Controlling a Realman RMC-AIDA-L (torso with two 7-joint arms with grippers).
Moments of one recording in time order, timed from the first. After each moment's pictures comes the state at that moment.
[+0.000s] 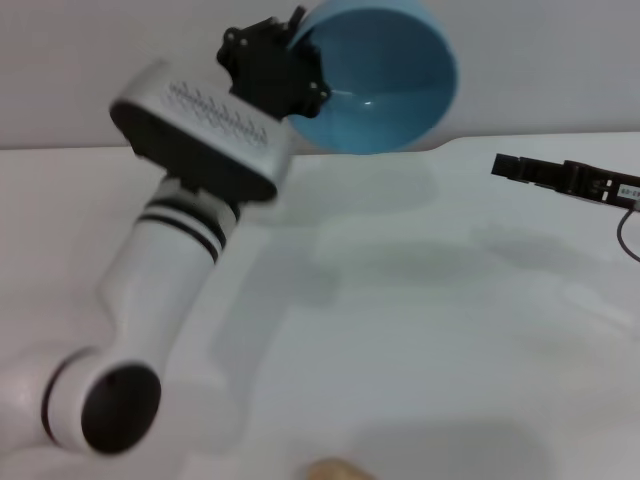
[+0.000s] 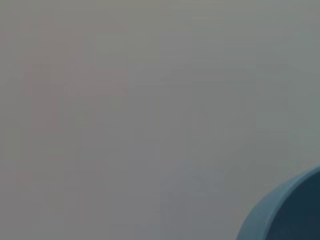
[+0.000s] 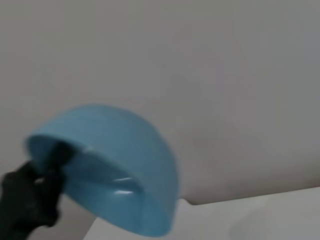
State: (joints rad) left arm -0.57 -2.07 -0.75 -0.84 1.98 0.81 0.88; right arm 0.78 2.06 -2.89 0.62 0.52 -1.55 1.80
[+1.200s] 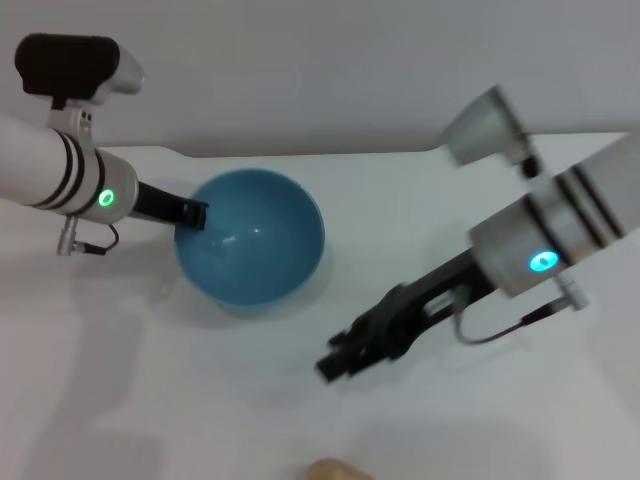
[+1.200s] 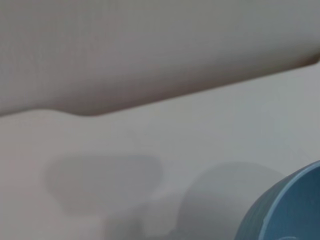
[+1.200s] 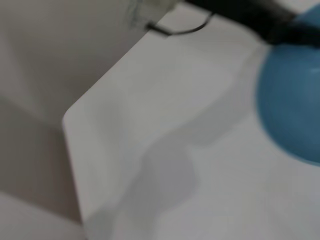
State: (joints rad) left arm -0.77 -2.03 -1.87 -0.74 2.52 -0.91 0.46; right arm 1.16 2.07 -2.89 0.27 -0.21 -1.52 1.76
